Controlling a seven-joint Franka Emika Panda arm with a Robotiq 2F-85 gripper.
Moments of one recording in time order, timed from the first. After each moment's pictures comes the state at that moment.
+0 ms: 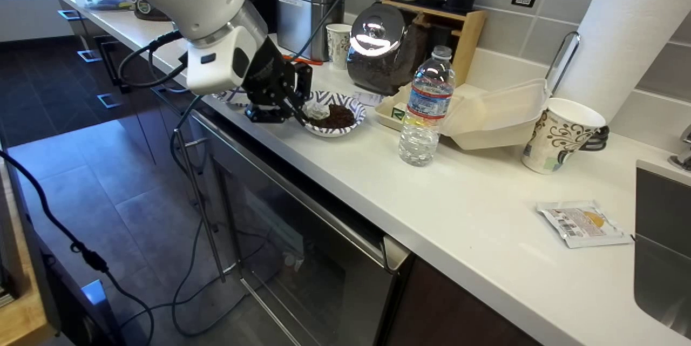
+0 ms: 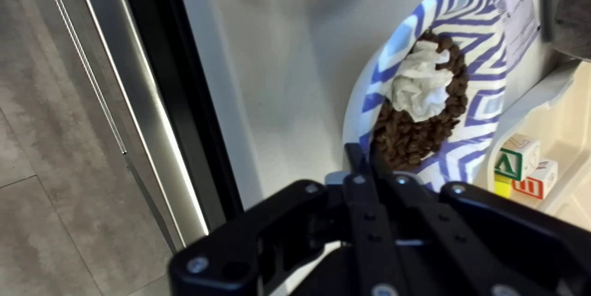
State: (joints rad) arm 0.13 0.26 -0.71 -2.32 1.48 2.72 -0.13
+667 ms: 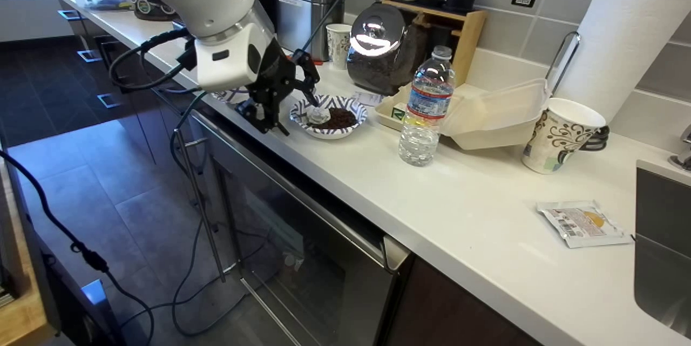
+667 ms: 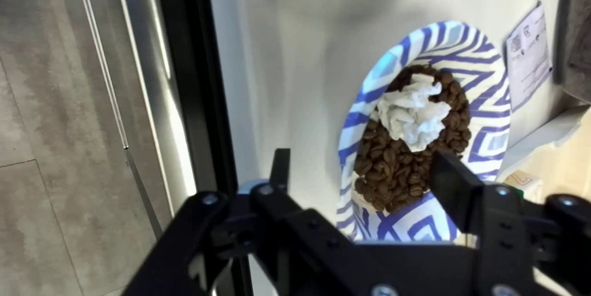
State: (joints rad) arm -0.14 0.21 -0.45 -2.33 1.26 2.72 -0.09
